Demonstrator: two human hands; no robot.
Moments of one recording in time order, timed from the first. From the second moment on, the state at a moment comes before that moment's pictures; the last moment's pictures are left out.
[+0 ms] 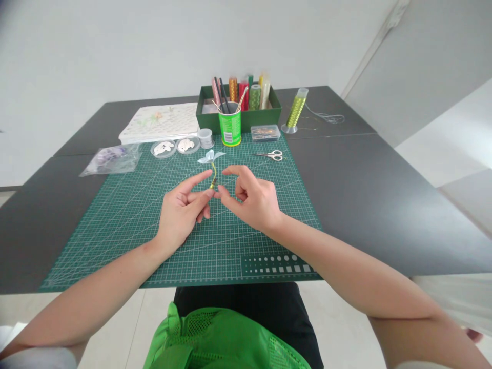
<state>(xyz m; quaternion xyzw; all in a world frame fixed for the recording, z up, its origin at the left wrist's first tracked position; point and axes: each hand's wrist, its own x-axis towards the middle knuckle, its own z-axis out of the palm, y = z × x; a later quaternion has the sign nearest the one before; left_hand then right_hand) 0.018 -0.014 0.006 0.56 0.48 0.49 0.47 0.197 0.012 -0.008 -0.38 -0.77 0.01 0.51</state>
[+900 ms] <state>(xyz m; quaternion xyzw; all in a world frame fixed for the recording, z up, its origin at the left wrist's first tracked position) 0.020 -0.013 0.004 0.53 0.46 0.52 0.49 0.206 0.021 -0.003 -0.25 -0.84 0.04 0.49</state>
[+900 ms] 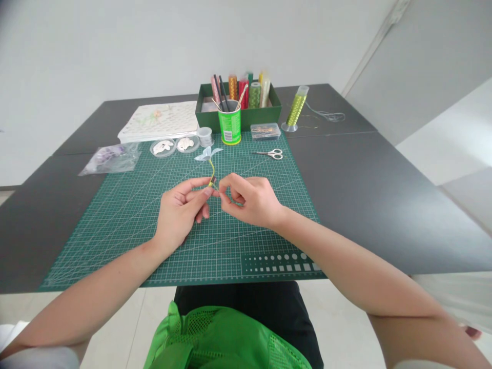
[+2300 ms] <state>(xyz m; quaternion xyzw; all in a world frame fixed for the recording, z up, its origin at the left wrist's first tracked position) 0.017 -0.012 0.005 0.58 0.48 0.51 0.41 0.199 0.010 -0.001 -0.34 -0.79 0.15 0.49</state>
